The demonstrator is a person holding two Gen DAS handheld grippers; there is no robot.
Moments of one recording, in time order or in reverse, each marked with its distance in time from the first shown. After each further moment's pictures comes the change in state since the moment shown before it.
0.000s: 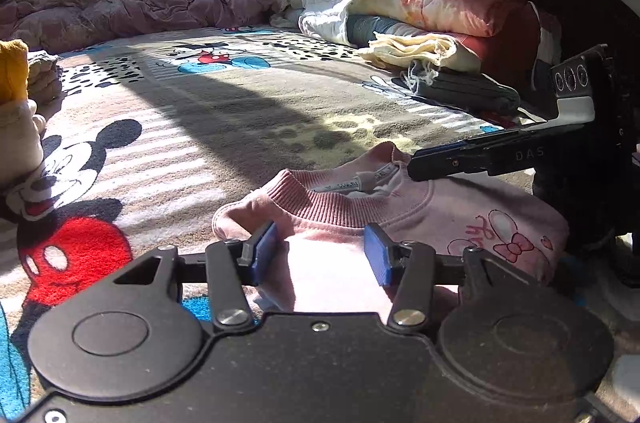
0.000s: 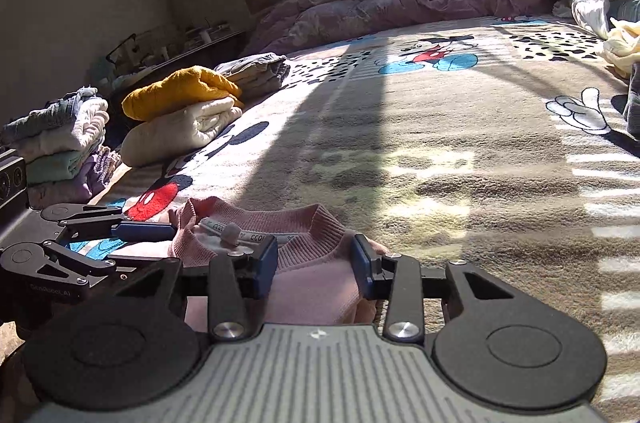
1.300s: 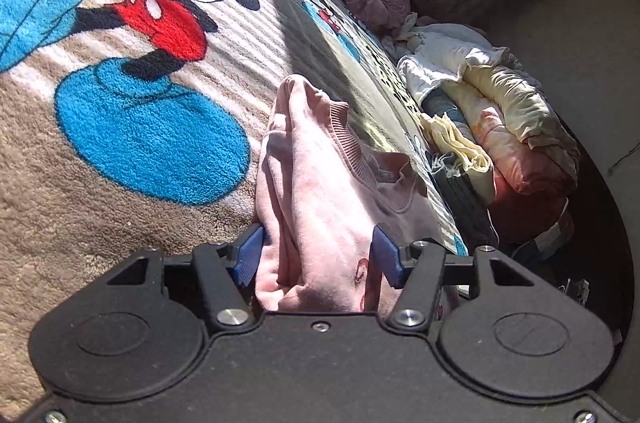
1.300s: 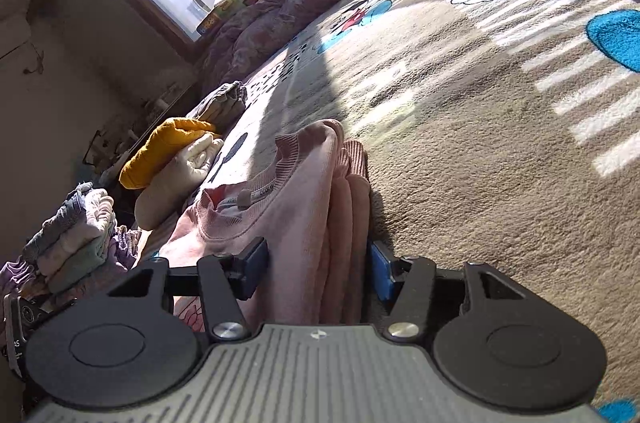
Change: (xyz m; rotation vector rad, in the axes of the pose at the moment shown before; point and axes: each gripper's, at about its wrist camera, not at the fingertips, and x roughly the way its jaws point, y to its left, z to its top) left arm -0.056 -0.005 -0.042 -0.716 -0.028 0.058; right arm -0.043 -0.016 -0.053 0.499 -0.053 0.017
